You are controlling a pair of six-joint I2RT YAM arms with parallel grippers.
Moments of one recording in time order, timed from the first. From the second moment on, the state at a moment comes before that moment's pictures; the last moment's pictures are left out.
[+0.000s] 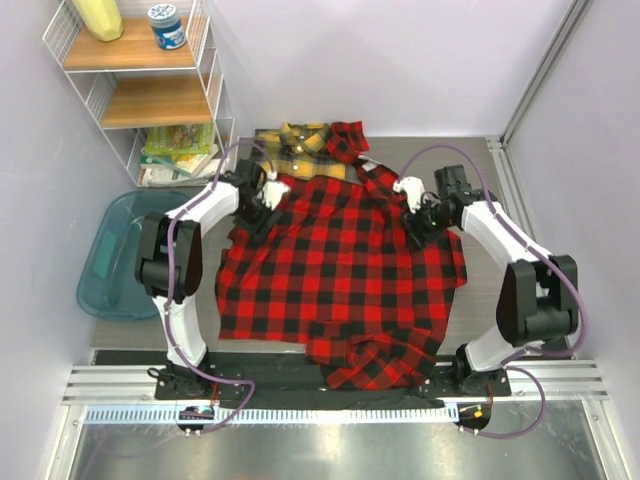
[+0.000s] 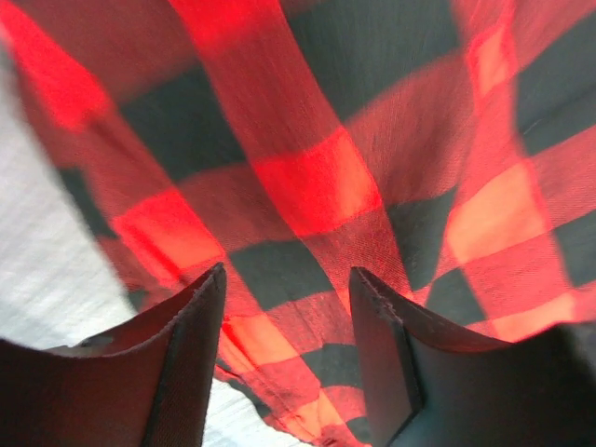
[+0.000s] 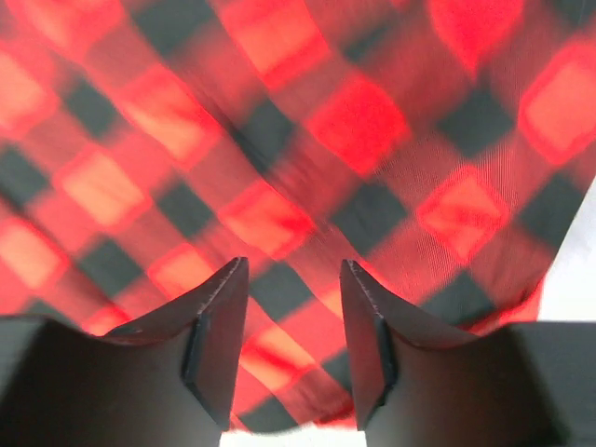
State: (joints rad) left arm -0.26 1.95 1.47 -0.75 0.16 0.41; right arm 0.16 1.53 1.15 -0.69 -0.40 -0.57
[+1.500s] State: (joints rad) left arm -0.24 2.08 1.71 -0.80 0.21 0.32; right arm 0.04 1.87 1.34 -0.70 -0.25 -0.49
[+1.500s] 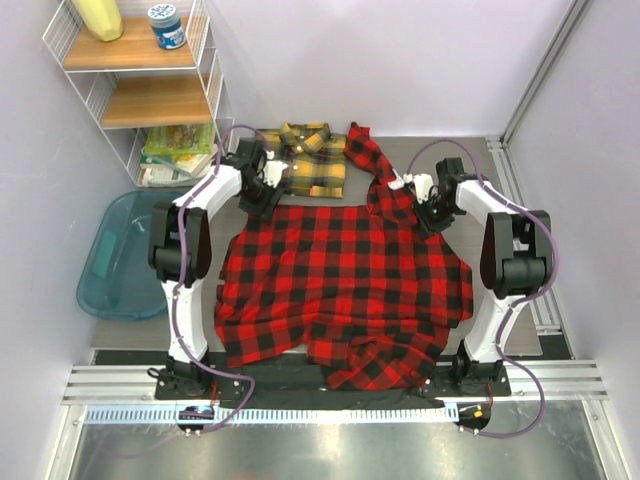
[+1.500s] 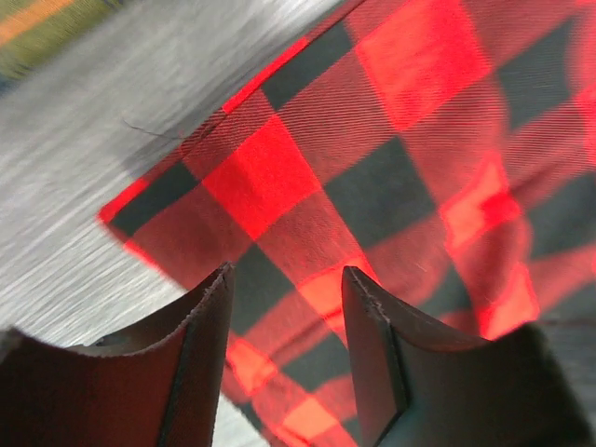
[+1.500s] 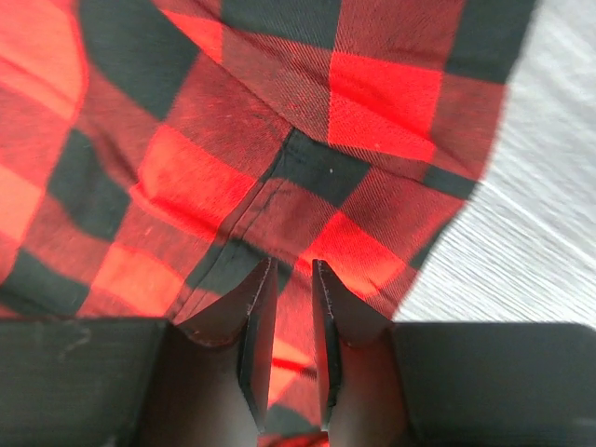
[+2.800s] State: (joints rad) left arm -0.17 1.85 1.58 -0.81 0.45 0.35; right arm 0.02 2.35 1.96 -0.40 -0.45 -0.09
